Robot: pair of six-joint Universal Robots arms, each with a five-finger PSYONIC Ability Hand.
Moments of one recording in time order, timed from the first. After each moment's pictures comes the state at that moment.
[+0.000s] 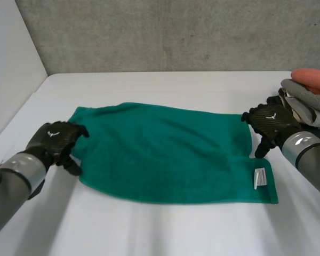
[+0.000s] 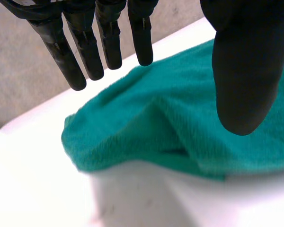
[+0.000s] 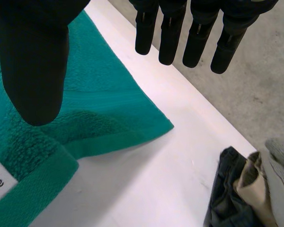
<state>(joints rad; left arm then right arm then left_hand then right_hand) 4.55 -1.70 -1.91 3.26 -1.37 3.42 1.74 -1.21 1.63 -0.11 1.31 2.60 0.42 0.41 0.41 0.40 0.22 0.40 0.41 0.40 0.39 0.19</state>
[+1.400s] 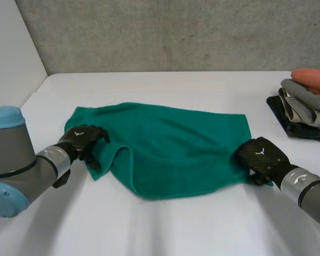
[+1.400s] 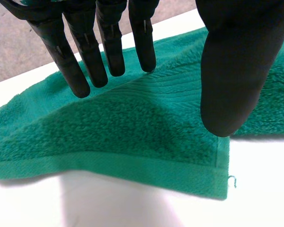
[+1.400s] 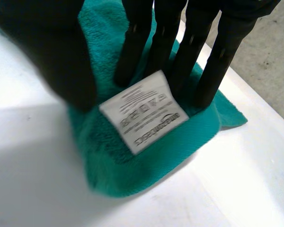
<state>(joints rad) 4.49 -2.07 -1.62 3.26 -1.30 3.35 1.62 -1.16 1.91 -0.30 1.01 2.45 0.49 0.49 0.49 0.50 0.33 0.97 0.97 0.97 0.97 0.79</state>
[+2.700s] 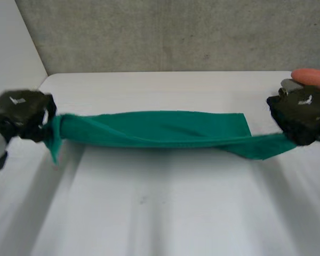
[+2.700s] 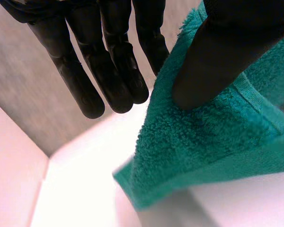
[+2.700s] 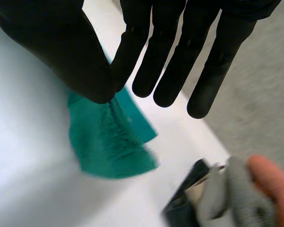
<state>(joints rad) 4.65 -1.48 -1.73 2.99 -1.30 3.46 1.57 -1.58 1.62 0.32 1.09 2.41 1.14 1.19 1.19 1.20 0.98 1.13 1.18 1.19 1.20 0.98</state>
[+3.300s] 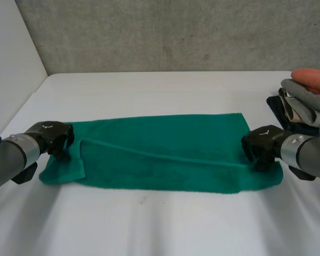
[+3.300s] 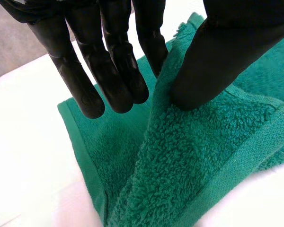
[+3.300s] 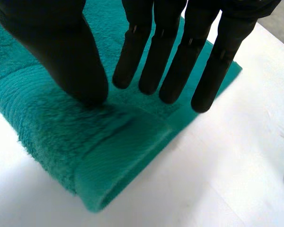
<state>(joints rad) 4.60 -1.94 -1.55 2.96 -1.40 3.46 1.73 -1.04 1.38 0.34 1.30 2.52 1.14 1.19 1.19 1.20 0.98 0.88 0.87 0.88 0.89 0.70</state>
